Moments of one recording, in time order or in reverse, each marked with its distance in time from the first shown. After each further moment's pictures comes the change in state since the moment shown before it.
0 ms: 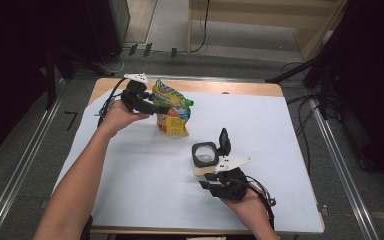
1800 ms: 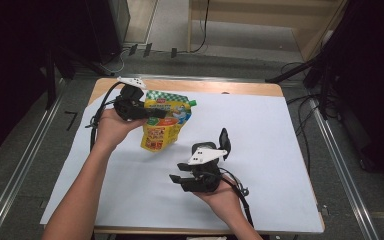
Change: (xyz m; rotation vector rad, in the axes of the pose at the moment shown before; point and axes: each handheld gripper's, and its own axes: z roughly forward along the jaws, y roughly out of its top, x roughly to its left) left arm -0.075 0.013 -0.050 0.011 -0.046 -0.051; right arm 0.034 0.047 0.038 -0.125 0.098 -0.068
